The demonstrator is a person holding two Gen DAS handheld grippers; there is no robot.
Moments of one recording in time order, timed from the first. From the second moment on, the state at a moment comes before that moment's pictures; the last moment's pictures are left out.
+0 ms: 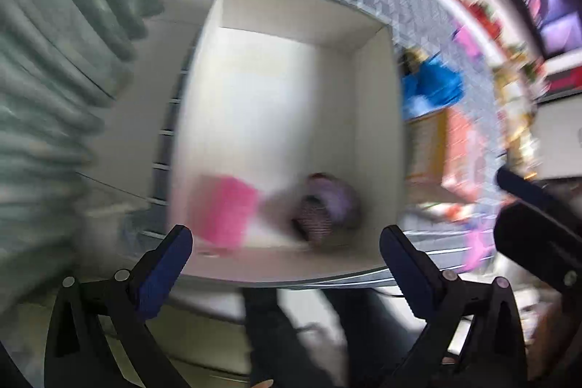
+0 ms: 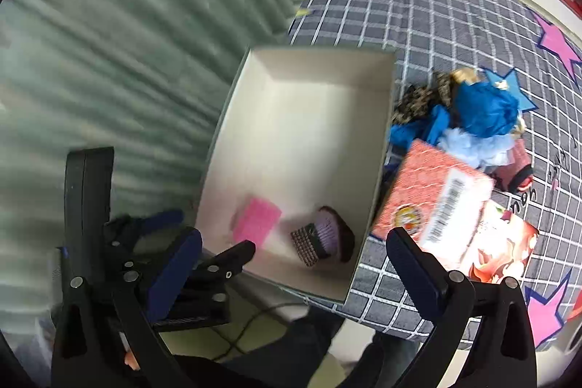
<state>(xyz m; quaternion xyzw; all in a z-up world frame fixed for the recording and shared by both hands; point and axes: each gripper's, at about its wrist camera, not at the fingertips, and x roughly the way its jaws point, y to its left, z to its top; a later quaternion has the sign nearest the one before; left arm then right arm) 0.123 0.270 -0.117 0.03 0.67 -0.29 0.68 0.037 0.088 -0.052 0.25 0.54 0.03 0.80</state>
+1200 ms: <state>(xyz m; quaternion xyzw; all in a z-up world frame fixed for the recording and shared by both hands) 0.144 -0.090 -0.155 0.25 0.67 -0.28 0.64 0.011 -0.161 -0.214 0.28 0.62 -0.06 0.73</state>
